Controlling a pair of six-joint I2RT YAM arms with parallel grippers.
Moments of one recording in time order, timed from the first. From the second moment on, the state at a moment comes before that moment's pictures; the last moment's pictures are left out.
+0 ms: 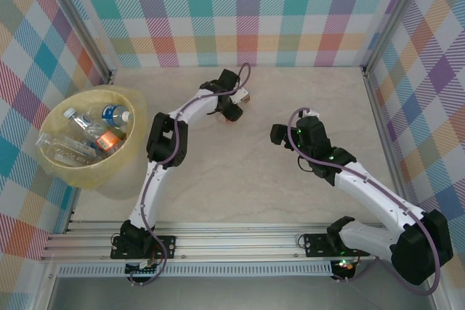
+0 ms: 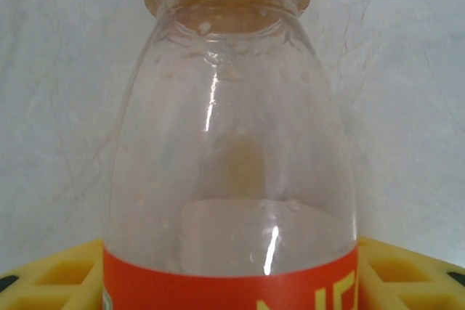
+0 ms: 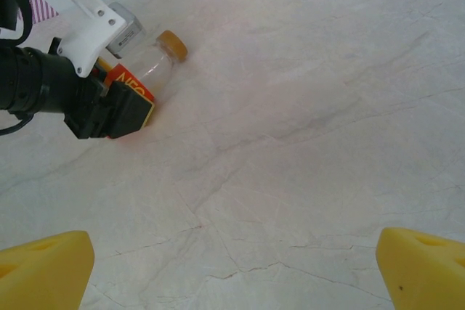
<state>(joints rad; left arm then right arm) -0.47 2.48 2.14 -0.74 -0.01 0.33 0.54 1.08 0.76 -0.30 0.23 0.57</state>
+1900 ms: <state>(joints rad) -0.49 1.38 1.51 -0.65 -0.19 -0.30 0.54 1.15 0.82 -0.09 0.01 0.59</state>
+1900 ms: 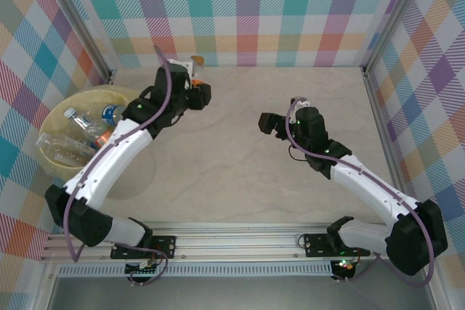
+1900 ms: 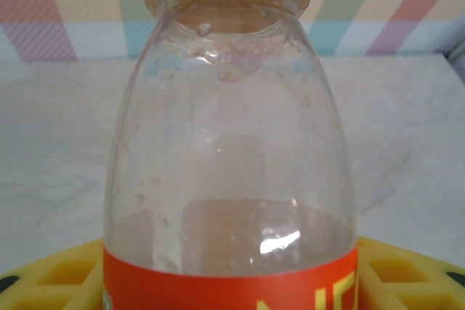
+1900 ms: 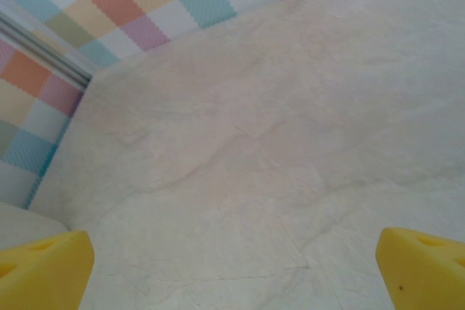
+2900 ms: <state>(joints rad) -0.01 1.12 1.55 -0.97 -0.64 -0.48 0.54 1.17 0.82 -0.01 -0.06 0.55</state>
